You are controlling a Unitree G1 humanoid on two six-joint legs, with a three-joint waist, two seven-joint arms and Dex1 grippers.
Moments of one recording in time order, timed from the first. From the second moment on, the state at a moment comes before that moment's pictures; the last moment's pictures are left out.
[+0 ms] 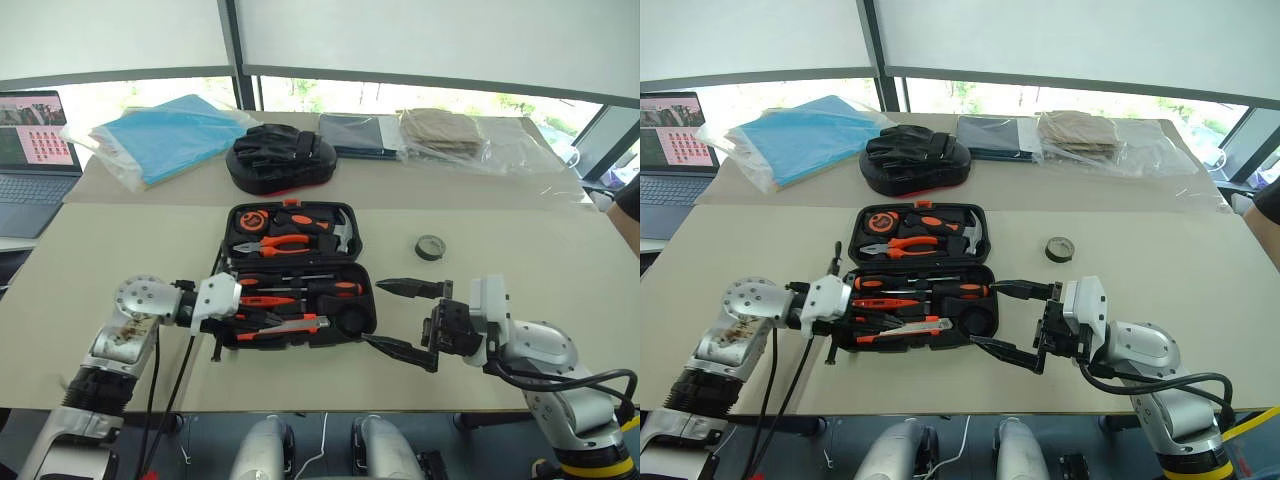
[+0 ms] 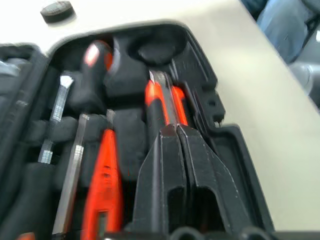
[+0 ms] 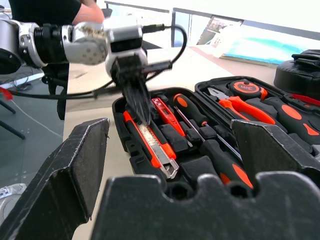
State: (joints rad) left arm -0.33 0.69 -0.13 0.11 -0.27 -0.10 -1.43; right arm -0.02 -0.61 -0.01 -0.46 0.59 0.20 0.99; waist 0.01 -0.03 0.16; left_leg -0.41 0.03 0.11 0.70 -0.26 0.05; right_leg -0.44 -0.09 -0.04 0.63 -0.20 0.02
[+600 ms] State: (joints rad) left arm -0.33 0.72 -0.19 0.04 -0.21 0.09 -1.29; right arm -0.02 -0.60 -0.01 -0.46 0.59 0.20 0.98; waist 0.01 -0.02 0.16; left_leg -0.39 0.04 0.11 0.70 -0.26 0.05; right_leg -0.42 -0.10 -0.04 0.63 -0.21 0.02
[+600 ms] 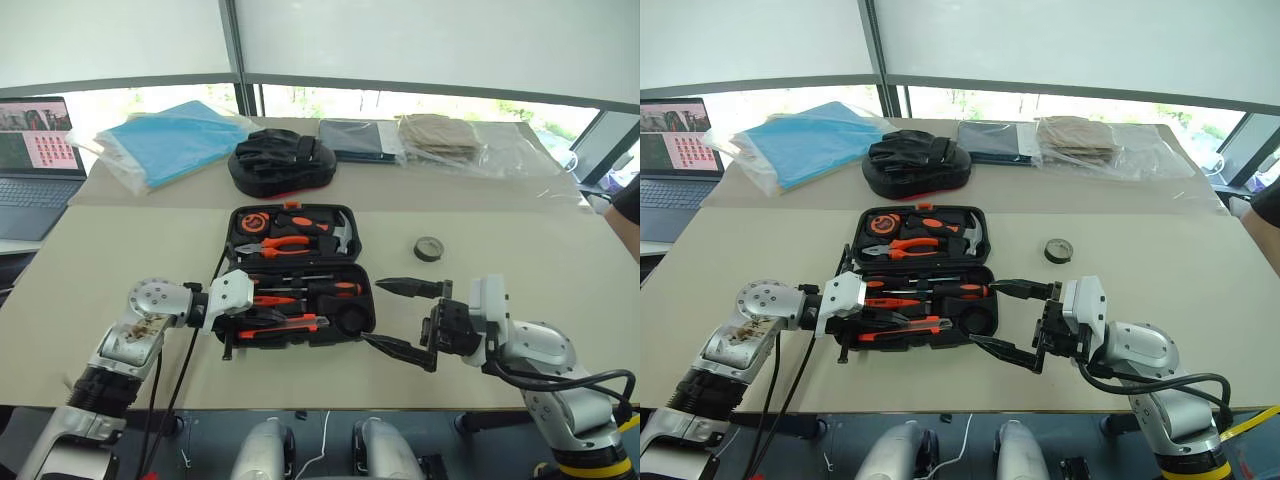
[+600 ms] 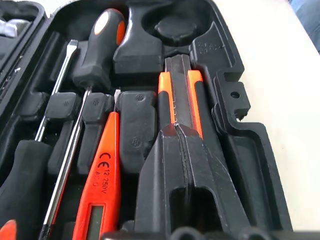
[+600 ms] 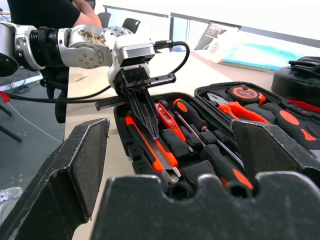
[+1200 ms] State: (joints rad) left arm -0.22 0.80 0.13 -0.12 -0.51 0.28 -1.24; right arm 0.23 -0.66 -0.28 -0.47 0.60 0.18 0.95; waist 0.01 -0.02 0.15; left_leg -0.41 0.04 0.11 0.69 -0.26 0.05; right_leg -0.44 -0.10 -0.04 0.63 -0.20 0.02
